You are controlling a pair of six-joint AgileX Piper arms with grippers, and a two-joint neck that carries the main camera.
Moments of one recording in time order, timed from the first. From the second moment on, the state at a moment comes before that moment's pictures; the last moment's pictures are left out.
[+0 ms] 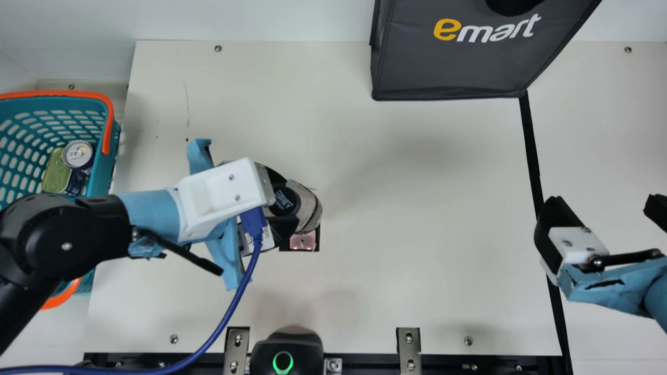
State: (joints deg) left arm -30.8 71.1 -60.2 -32.9 50.5 60.5; right arm 0.7 42.6 -69.7 -0.8 69.4 -2.3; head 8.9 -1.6
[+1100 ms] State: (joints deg) left arm -24.7 76.2 -61.0 -38.4 60.6 82.1; right arm 0.7 42.6 -69.7 -0.8 69.4 -2.3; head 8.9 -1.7
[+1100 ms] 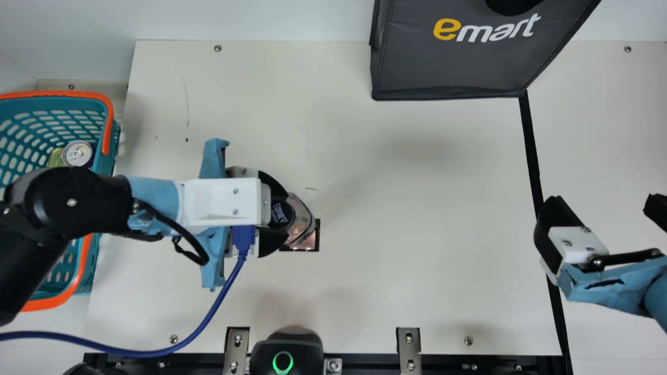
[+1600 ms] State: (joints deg) left arm -24.5 78.2 -61.1 -39.9 63.4 84.9; right arm 0.7 42.6 -69.7 -0.8 69.4 -2.3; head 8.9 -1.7
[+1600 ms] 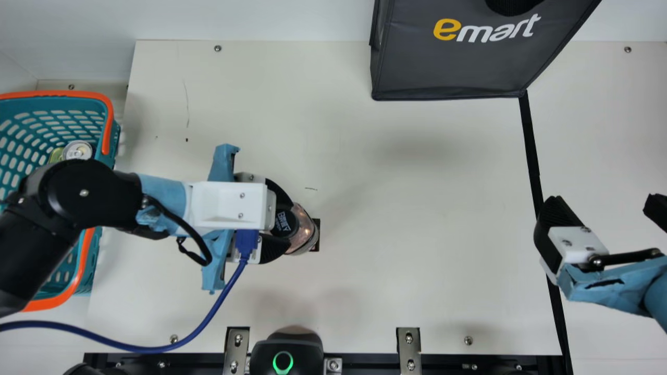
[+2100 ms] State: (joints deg) left arm -23.3 79.8 -60.8 -40.1 64.0 86.9; right arm 0.7 42.6 -69.7 -0.8 69.5 -2.3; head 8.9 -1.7
